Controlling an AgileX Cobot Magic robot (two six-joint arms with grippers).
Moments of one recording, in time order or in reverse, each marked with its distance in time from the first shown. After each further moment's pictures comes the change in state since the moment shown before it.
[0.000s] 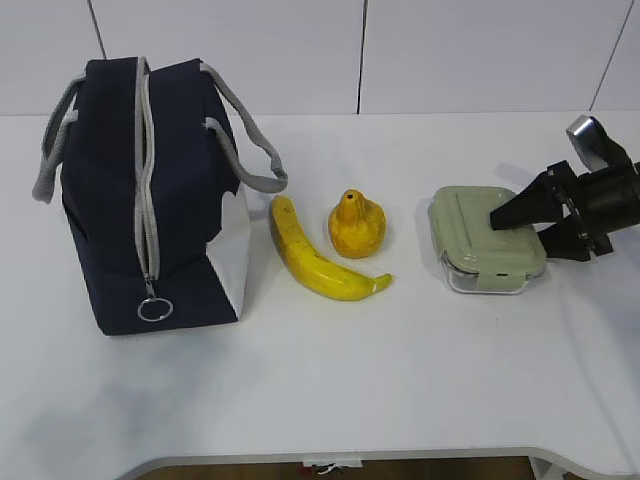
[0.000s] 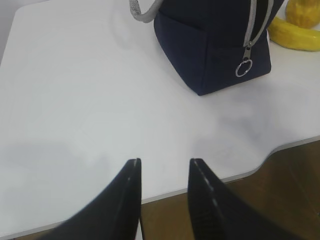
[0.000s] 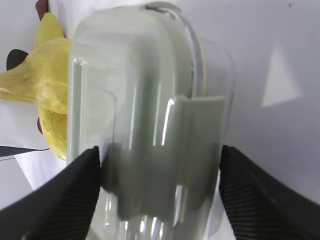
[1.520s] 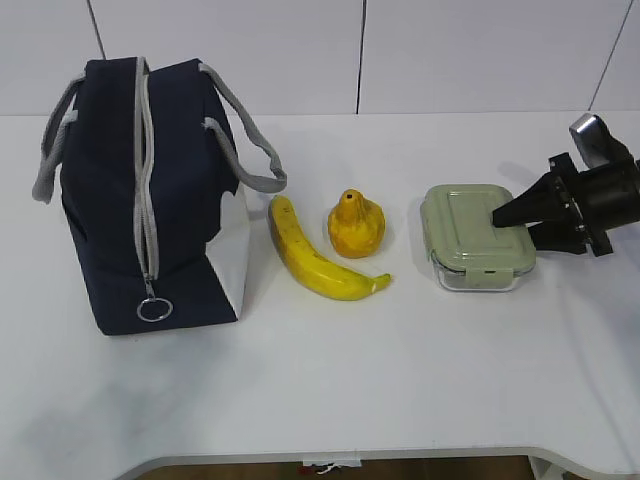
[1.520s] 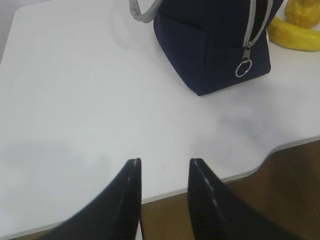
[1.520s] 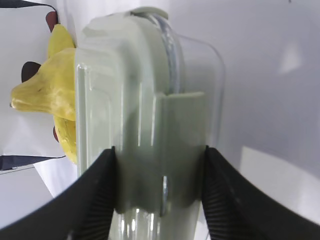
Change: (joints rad) left arm 0.000 0.000 0.000 0.000 0.000 0.000; right arm 0.001 0.000 -0.002 0.028 0.013 0.057
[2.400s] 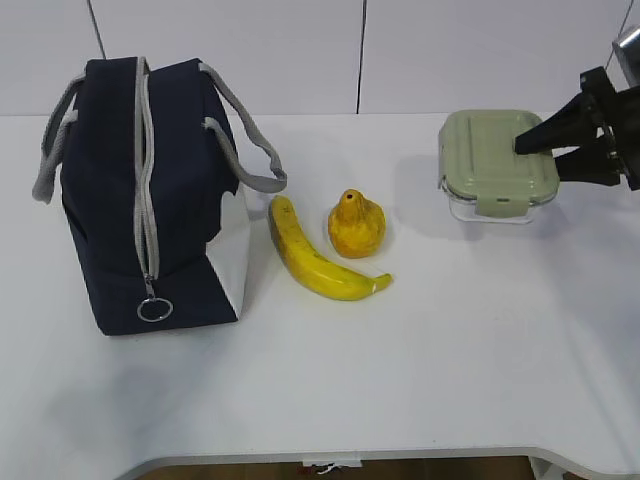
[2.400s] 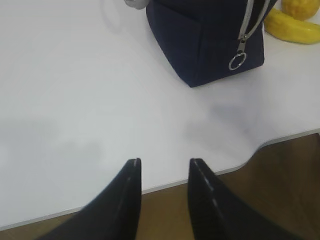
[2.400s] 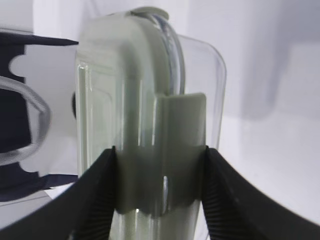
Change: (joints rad) left arm 0.000 0.112 -0.027 -0.026 -0.004 -0.018; right arm 0.006 -0.224 0.000 -0.020 -0.024 0.170
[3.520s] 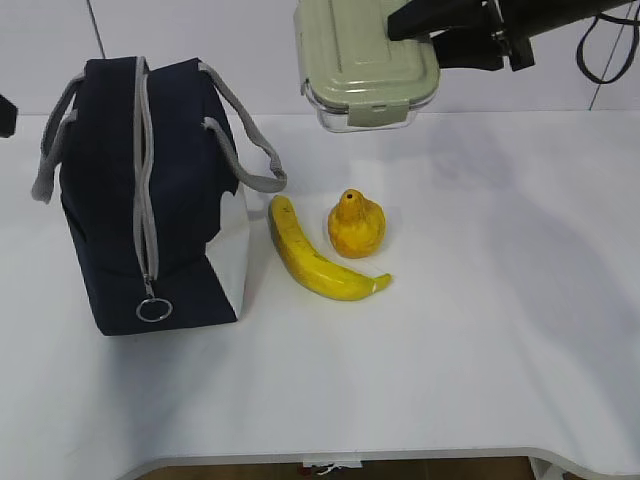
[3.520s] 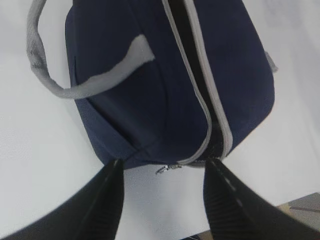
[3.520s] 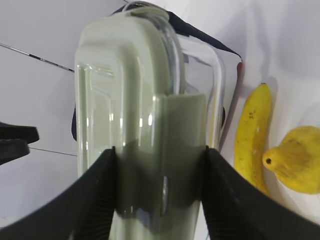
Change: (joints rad) left arm 0.019 1.099 -0.557 -0.377 -0.170 0.015; right arm 0.318 -0.094 -0.247 0.051 0.017 0.069
